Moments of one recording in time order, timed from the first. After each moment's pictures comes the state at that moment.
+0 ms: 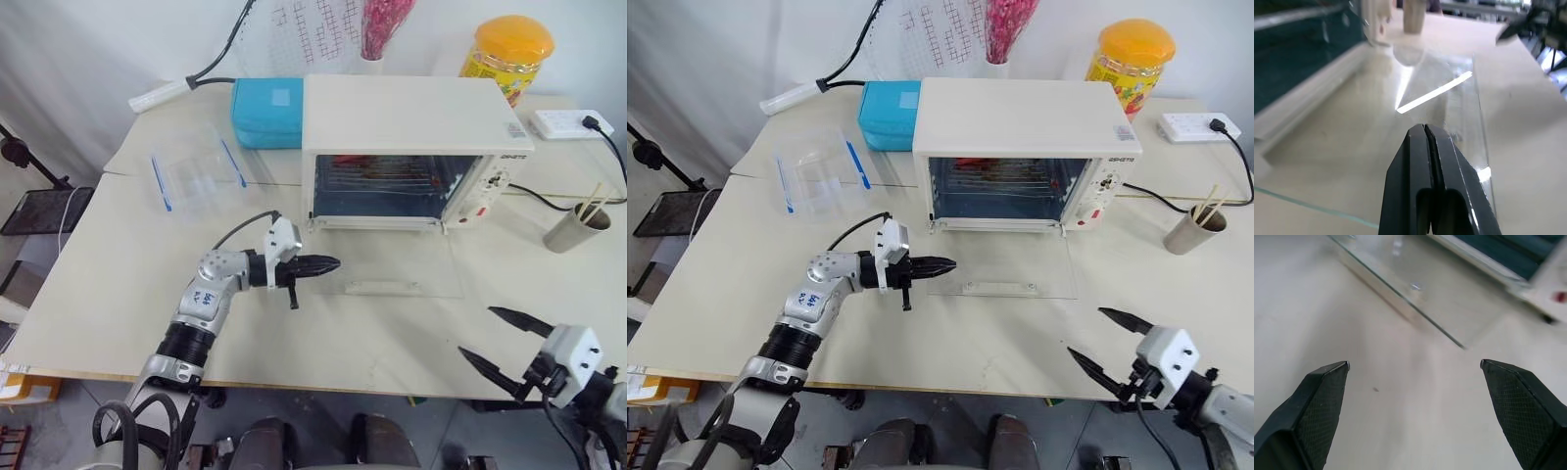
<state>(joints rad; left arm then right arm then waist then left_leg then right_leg) -0.58 0.32 -0.17 0.33 -0.25 0.09 -1.03 0.37 -0.66 -0.46 -0.23 0.39 -0.13 0.95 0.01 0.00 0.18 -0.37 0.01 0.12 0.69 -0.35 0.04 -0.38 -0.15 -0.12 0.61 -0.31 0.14</state>
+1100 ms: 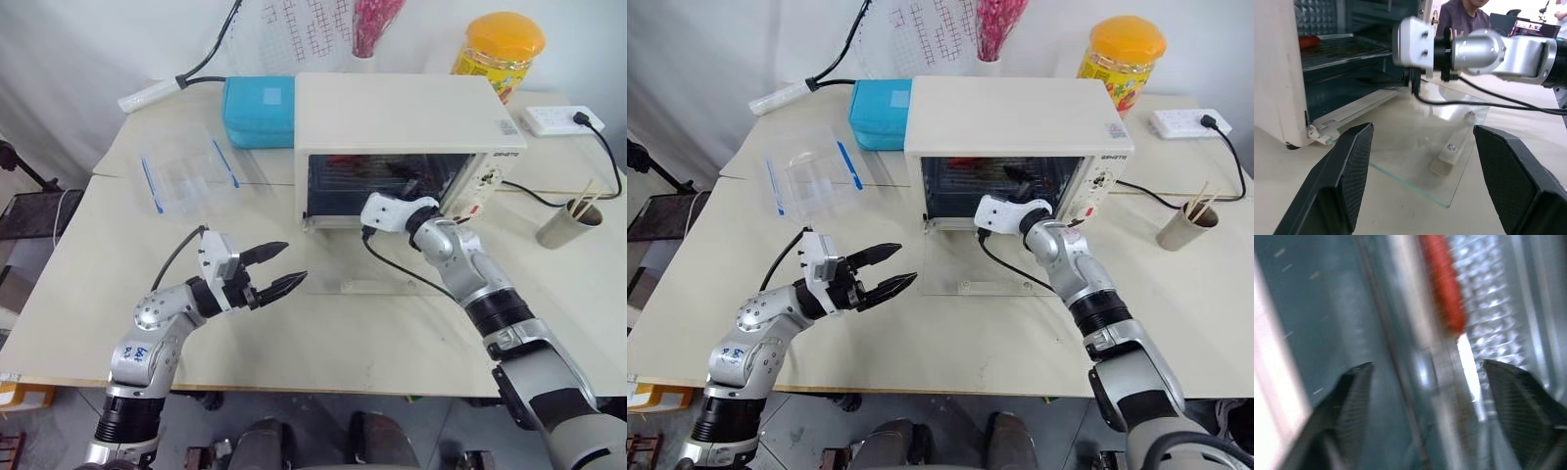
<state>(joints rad) -0.23 0.40 0.05 -0.23 -0.48 0.32 -0.82 -0.82 -0.46 0.33 0.58 -0.61 -0.16 0.12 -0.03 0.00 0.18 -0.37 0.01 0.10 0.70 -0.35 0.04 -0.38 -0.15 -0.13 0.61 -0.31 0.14</state>
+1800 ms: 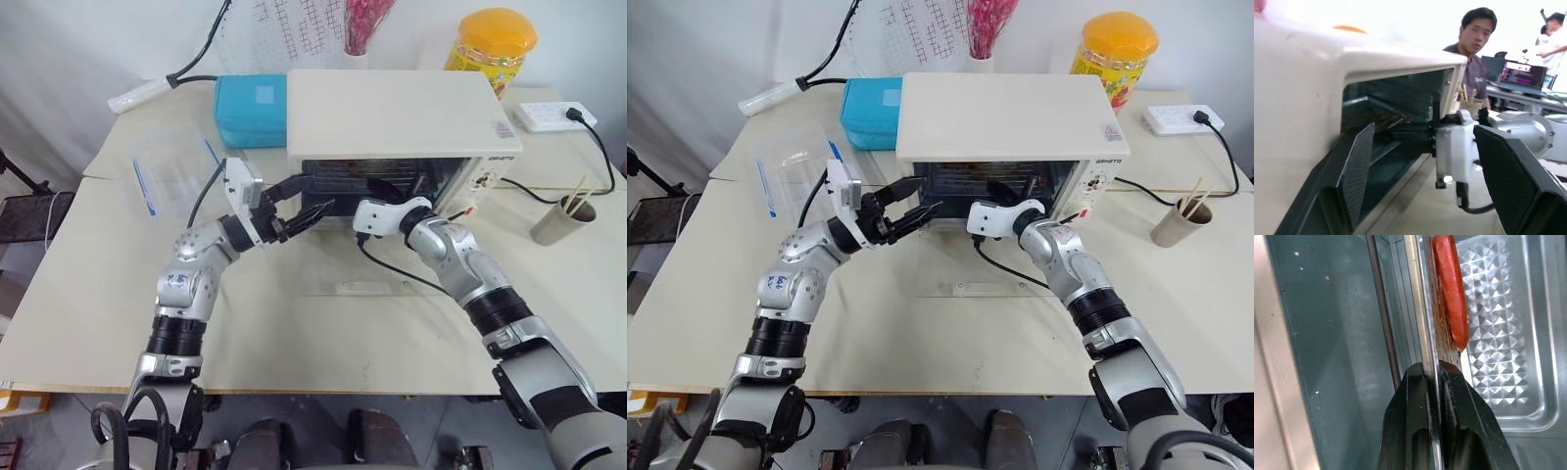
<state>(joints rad) -0.68 0.27 0.05 0.19 -0.47 0.23 -0.80 -0.81 -0.48 0.36 0.49 -0.66 -0.17 0.14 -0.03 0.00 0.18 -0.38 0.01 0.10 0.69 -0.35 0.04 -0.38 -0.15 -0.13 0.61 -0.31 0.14</state>
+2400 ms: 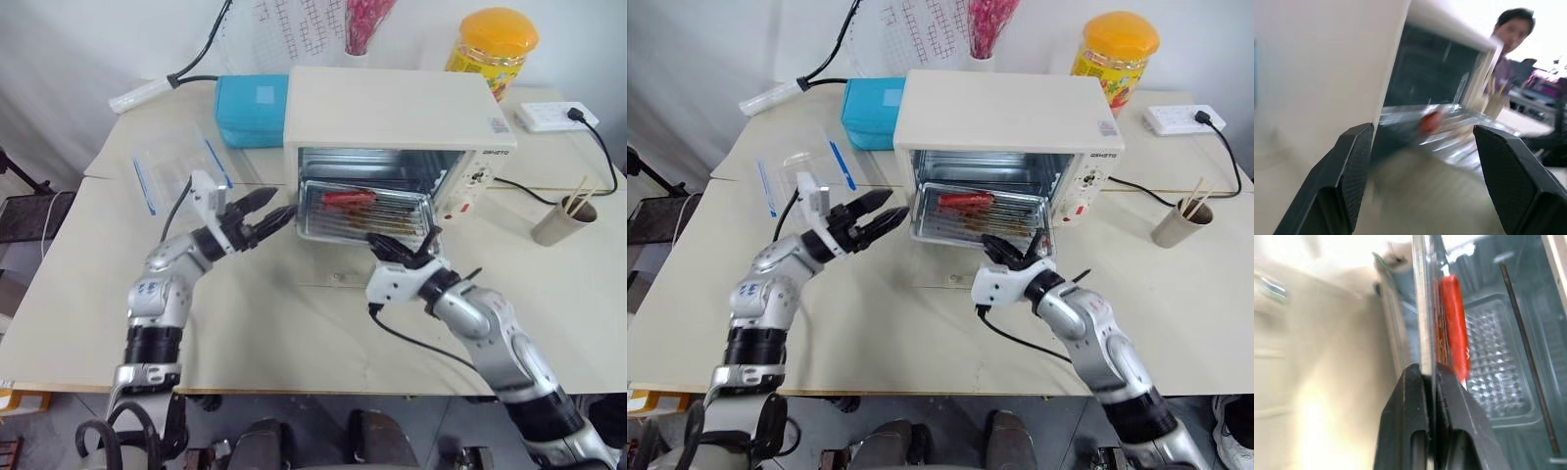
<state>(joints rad) -0.52 0.36 0.15 0.14 -0.54 0.39 -0.80 -0.19 -0.55 0.22 -0.37 -0.60 -0.05 0.40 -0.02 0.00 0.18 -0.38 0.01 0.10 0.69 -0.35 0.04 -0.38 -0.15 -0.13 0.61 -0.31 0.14</state>
